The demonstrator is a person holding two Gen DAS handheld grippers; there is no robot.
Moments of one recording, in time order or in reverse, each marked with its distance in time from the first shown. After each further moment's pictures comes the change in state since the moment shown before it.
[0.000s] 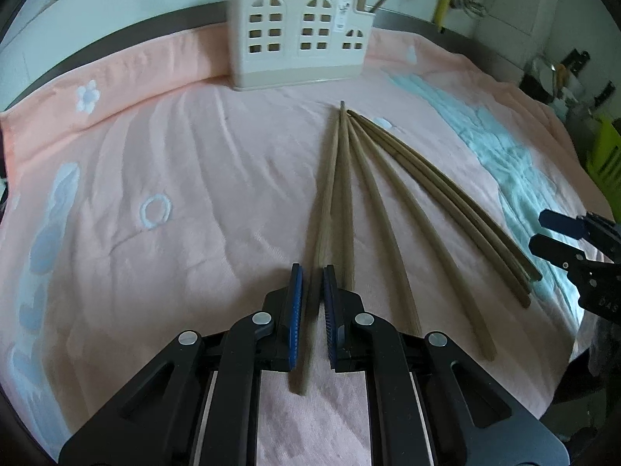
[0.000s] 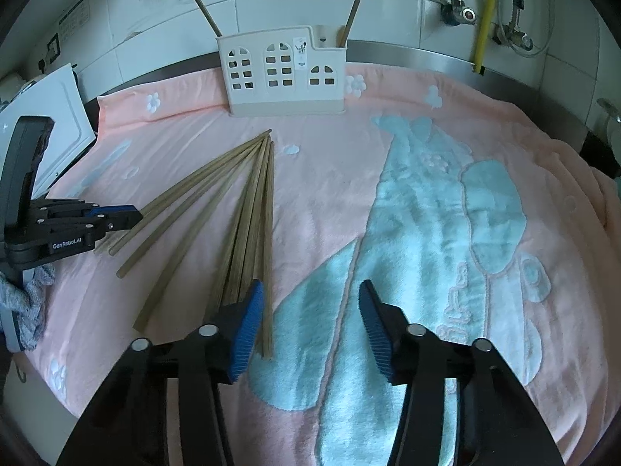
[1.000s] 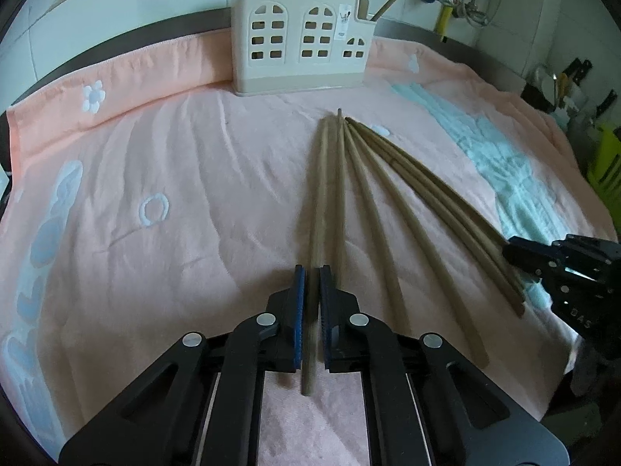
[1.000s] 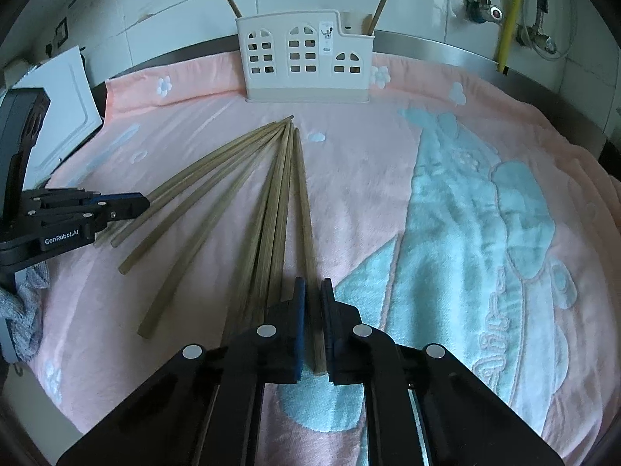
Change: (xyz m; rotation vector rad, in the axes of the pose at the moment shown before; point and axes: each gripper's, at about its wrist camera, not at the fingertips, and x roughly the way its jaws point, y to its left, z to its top) left arm -0.003 -0.006 -0.001 -0.019 -0.027 -0.005; right arm 0.022 0.017 0.000 -0.037 0.016 0.027
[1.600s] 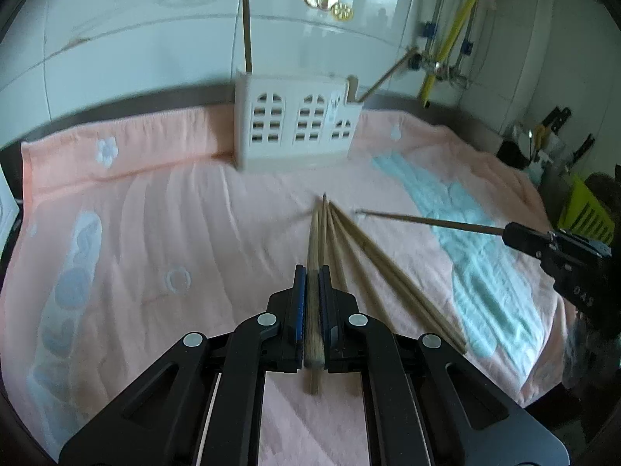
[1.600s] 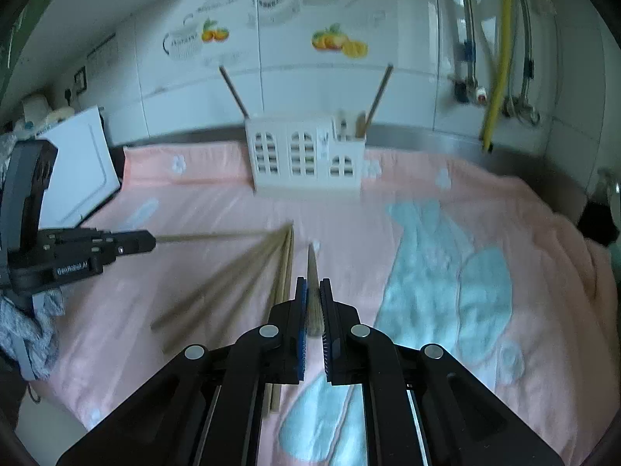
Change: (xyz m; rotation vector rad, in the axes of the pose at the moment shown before) left arm -0.061 0.004 0.036 -0.036 -0.174 -0.057; right arm -0.070 -0.007 0.057 -0.023 -0.230 0.014
